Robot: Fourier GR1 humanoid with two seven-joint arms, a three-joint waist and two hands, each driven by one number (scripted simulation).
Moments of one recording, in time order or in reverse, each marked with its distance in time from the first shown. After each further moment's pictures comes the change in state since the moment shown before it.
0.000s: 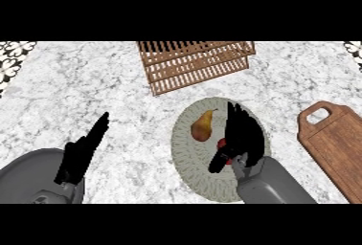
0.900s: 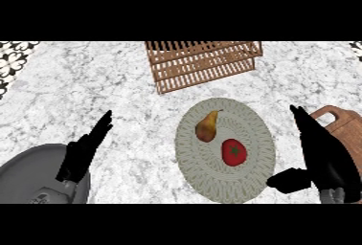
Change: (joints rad) left arm -0.024 0.017 -0.030 -0.002 0.013 -0.005 -0.009; right arm 0.252 -0.447 -0.094 -0.409 -0.149 -0.114 -0.119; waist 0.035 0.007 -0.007
